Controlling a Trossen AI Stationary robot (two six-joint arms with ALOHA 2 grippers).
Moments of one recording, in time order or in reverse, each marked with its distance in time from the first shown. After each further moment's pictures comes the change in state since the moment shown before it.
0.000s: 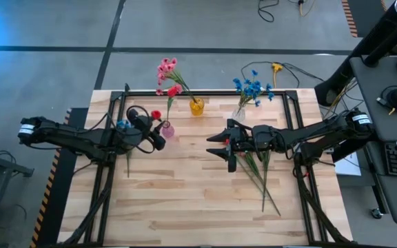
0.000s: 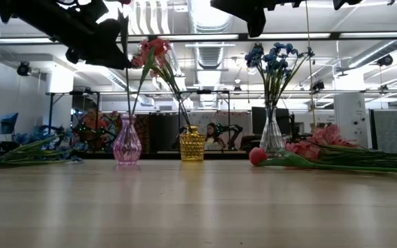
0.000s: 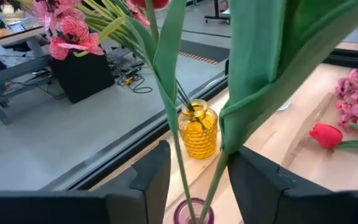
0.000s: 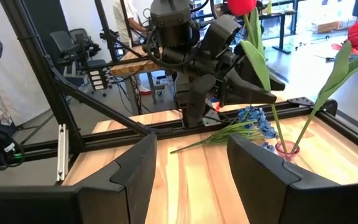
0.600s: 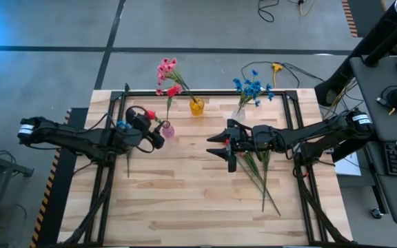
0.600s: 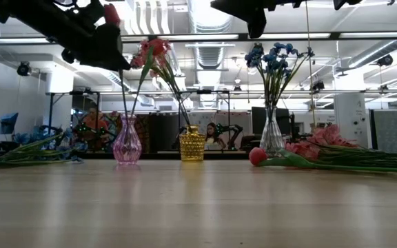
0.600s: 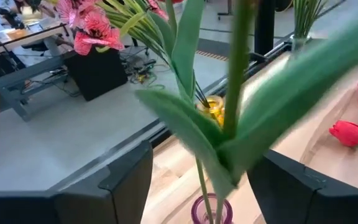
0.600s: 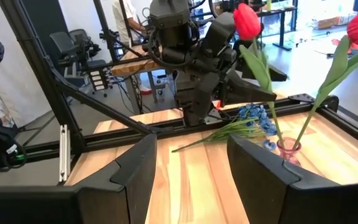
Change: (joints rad) left arm -0.003 -0.012 0.000 -0.050 -0.049 -0.017; right arm 0.000 -0.002 0.000 -0.009 0.000 0.019
